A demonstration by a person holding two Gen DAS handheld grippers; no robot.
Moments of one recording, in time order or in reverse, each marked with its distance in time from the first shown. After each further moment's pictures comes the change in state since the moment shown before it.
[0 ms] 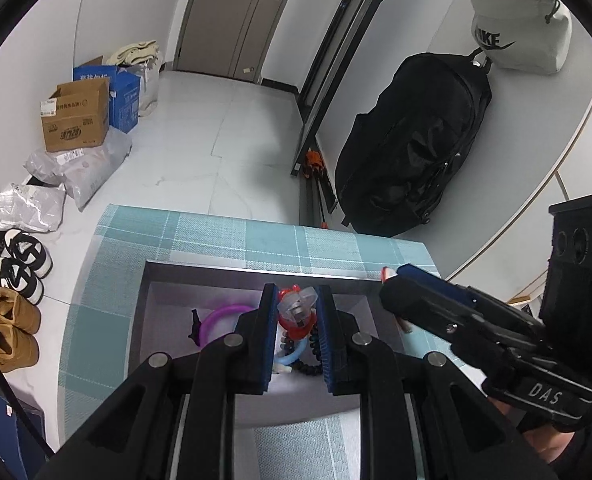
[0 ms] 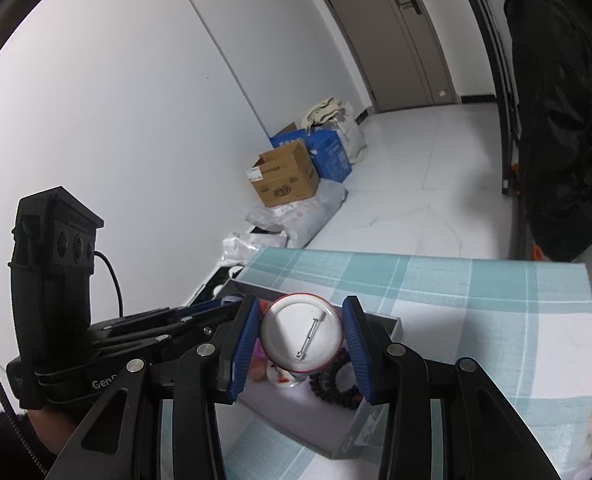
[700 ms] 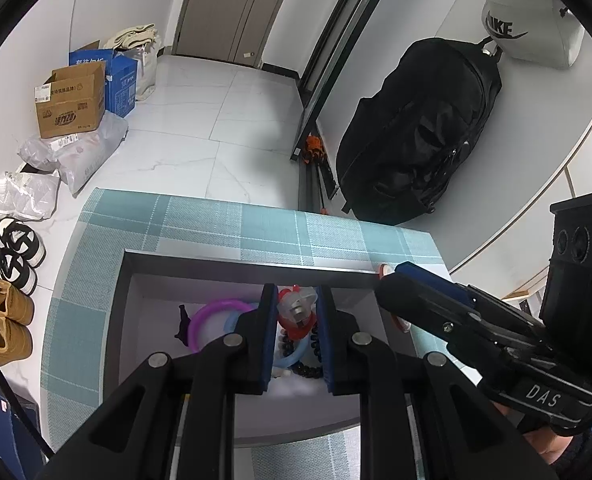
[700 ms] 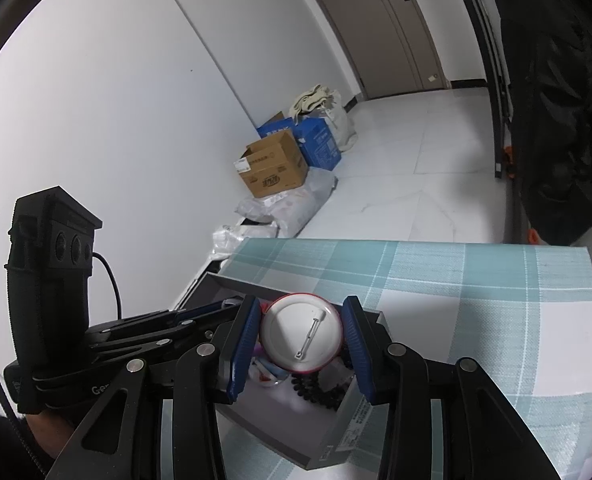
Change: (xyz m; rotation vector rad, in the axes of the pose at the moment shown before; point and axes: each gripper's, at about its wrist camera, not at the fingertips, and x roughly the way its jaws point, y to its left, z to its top) left arm 0.018 0.000 0.000 -0.017 0.052 -0.005; right arm 0.011 -0.011 0.001 0.029 0.033 -0.029
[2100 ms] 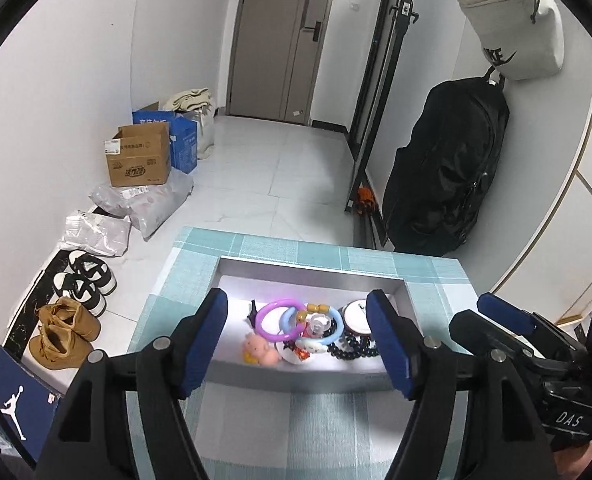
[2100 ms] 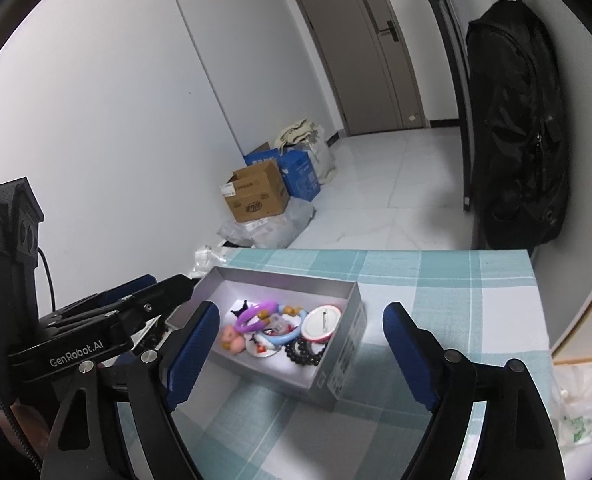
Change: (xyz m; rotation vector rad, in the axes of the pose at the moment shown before) left arm -0.065 -0.021 -0.033 0.034 -0.225 0.250; right arm -0.064 0.023 -0.038 -0.056 -0.136 -0.106
